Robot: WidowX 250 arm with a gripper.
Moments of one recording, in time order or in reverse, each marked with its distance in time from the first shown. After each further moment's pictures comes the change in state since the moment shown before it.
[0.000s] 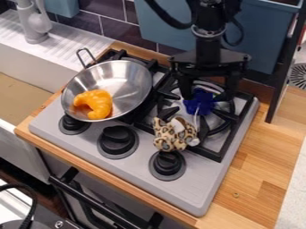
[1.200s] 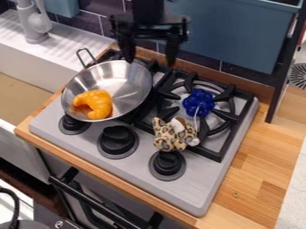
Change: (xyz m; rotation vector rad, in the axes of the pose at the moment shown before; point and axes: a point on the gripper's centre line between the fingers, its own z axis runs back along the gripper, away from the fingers) arm 0.021 0.074 0.055 0.033 -0.050 -0.107
